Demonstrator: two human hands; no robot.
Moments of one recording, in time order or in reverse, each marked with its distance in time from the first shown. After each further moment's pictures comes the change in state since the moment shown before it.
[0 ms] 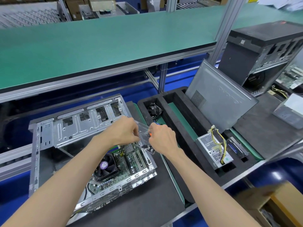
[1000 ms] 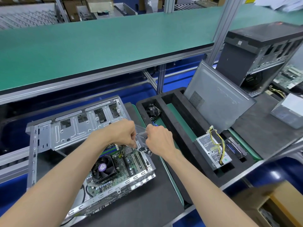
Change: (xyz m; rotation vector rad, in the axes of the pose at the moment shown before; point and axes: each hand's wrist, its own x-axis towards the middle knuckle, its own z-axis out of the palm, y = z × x) left_hand 0.011 -0.004 -0.008 0.020 -0.278 -0.016; right_hand 0.001 -0.004 0.001 -0.038 -0.003 -0.064
